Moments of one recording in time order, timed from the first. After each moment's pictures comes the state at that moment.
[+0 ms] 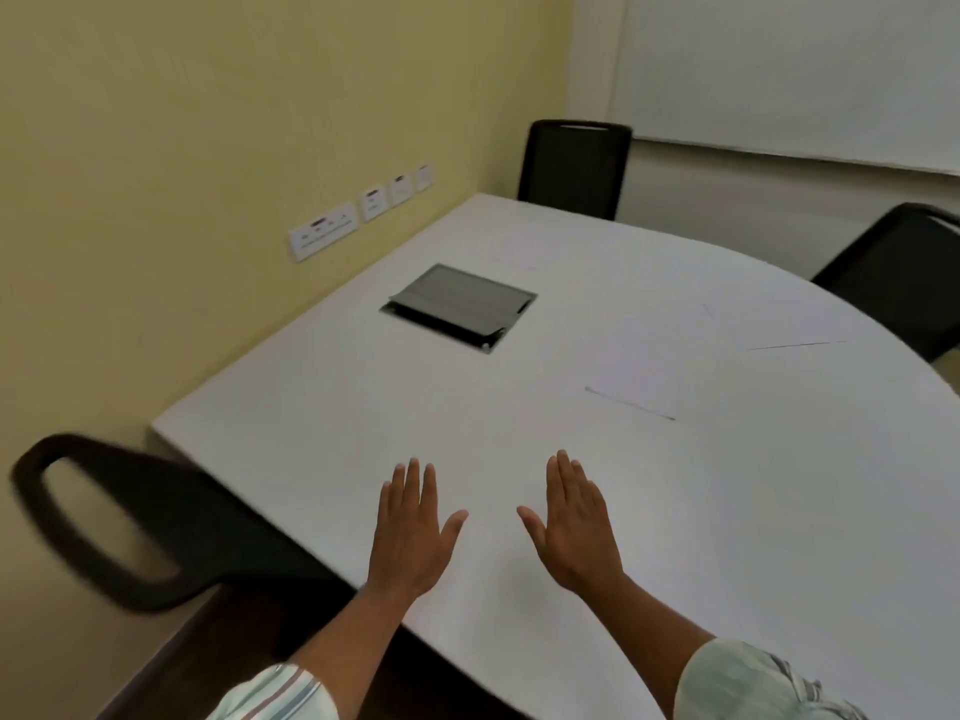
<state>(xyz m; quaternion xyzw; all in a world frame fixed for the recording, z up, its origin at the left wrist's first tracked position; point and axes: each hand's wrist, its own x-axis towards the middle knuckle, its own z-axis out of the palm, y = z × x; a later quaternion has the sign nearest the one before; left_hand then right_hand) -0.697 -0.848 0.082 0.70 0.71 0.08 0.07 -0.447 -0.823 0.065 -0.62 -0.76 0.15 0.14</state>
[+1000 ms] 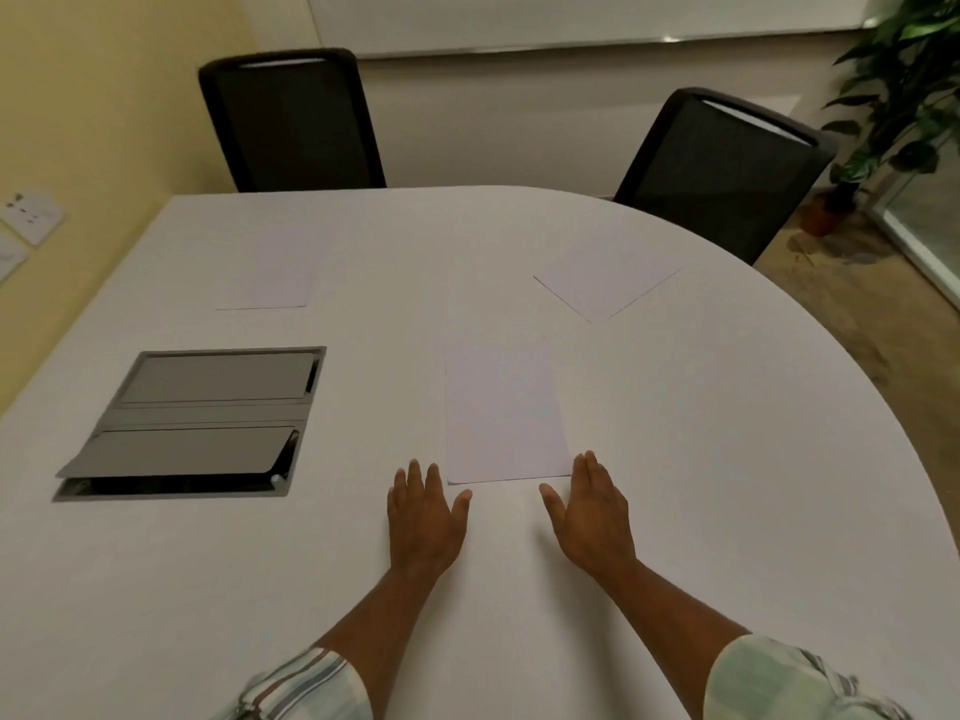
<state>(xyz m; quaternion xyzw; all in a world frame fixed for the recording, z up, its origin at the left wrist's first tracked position) -0.462 -0.439 -0.002 0.77 0.59 0.00 0.24 -0.255 -0.544 -0.008 -0.86 -0.45 0.20 0.13</state>
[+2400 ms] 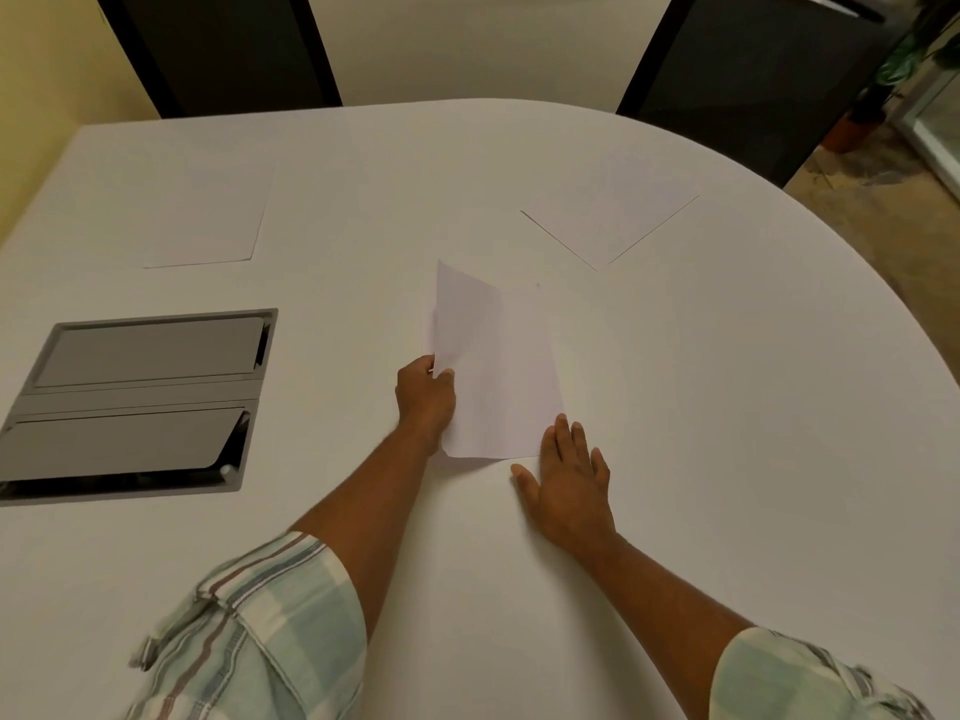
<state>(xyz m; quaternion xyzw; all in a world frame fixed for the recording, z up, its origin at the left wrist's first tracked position) -0.361 -0.313 -0.014 0.53 0.64 0.23 0.50 -0.252 -0.506 -0.074 -0.84 -0.48 0.23 0.08</state>
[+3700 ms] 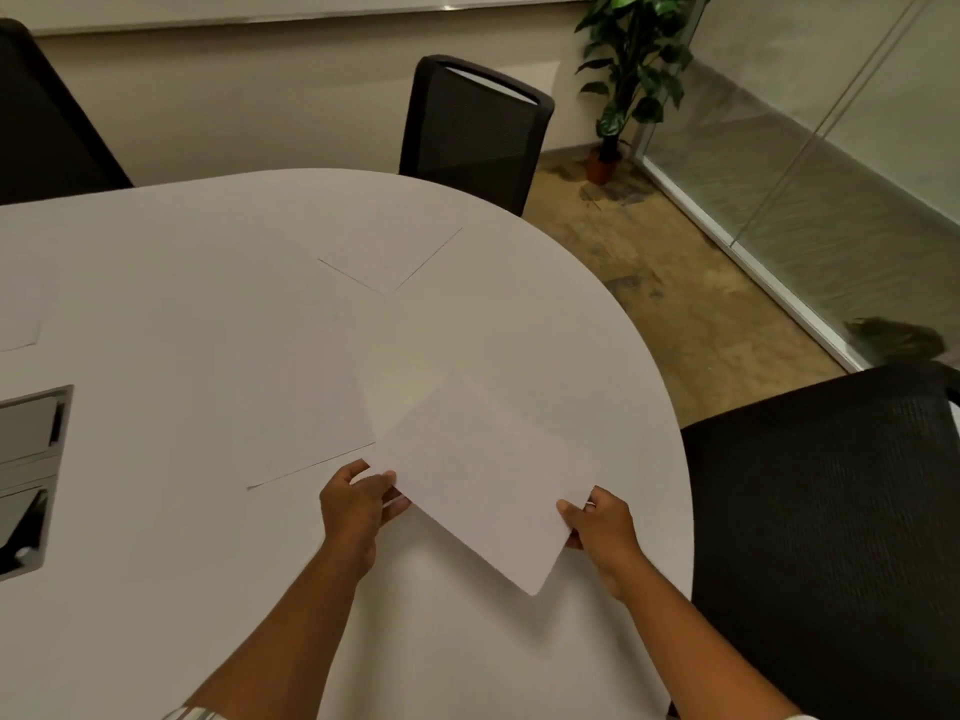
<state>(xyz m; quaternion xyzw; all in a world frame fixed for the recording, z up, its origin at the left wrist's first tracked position) -0.318 -0.553 0.017 0.39 0.57 0.23 0.69 -0.128 -0.799 0.017 -0.77 0.03 0.36 0.53</state>
